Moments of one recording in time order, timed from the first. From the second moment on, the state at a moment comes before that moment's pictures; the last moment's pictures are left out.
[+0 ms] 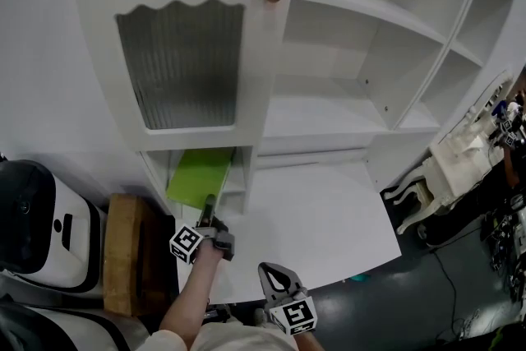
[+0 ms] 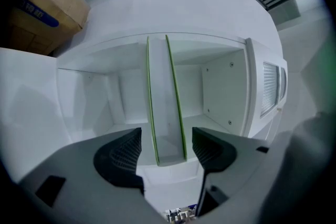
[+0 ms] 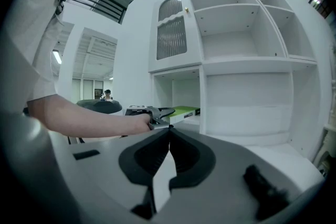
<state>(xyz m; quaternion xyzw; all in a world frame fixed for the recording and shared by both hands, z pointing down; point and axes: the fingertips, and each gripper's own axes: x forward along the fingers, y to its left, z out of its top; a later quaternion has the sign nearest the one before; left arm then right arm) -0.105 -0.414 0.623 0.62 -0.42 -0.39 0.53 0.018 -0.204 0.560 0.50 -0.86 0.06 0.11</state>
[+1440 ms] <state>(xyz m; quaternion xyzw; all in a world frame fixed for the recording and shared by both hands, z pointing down) -0.122 -0.319 0.611 0.65 -0.42 -0.41 0.48 0.025 -0.171 0.559 0.45 -0.89 0.06 0.09</state>
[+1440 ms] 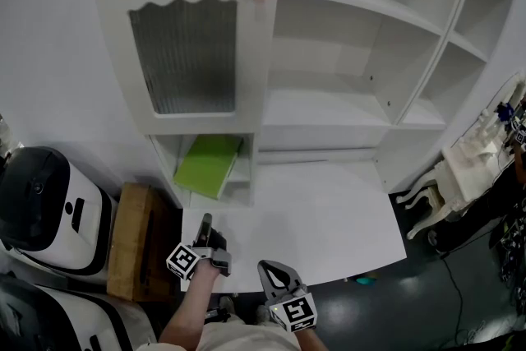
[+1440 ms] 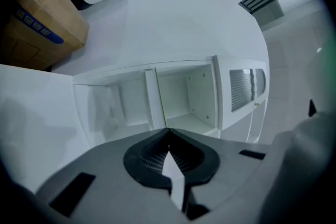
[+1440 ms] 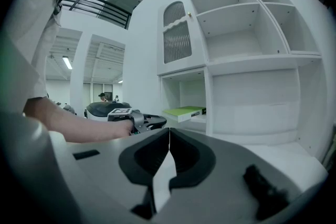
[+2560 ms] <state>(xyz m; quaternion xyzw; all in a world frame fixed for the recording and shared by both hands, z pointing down) -0.039 -0.180 0.550 0.89 -0.43 -0.06 0.12 0.005 -0.159 0.573 0.38 -0.92 0.07 0.08</state>
